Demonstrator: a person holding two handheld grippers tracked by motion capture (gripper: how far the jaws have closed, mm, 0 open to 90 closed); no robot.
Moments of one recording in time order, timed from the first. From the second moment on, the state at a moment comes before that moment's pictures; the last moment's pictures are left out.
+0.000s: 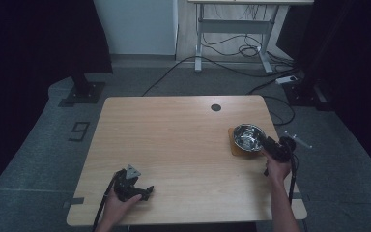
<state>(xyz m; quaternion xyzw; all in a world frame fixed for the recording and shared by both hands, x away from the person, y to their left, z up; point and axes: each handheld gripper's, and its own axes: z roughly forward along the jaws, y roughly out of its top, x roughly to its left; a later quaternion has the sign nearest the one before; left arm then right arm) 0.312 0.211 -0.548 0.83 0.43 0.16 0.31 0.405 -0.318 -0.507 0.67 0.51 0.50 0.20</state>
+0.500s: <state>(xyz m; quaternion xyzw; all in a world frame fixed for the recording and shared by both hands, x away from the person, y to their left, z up) 0.312 0.211 -0.548 0.83 0.43 0.16 0.31 0.395 -0.241 -0.491 0.58 0.61 0.51 0.17</state>
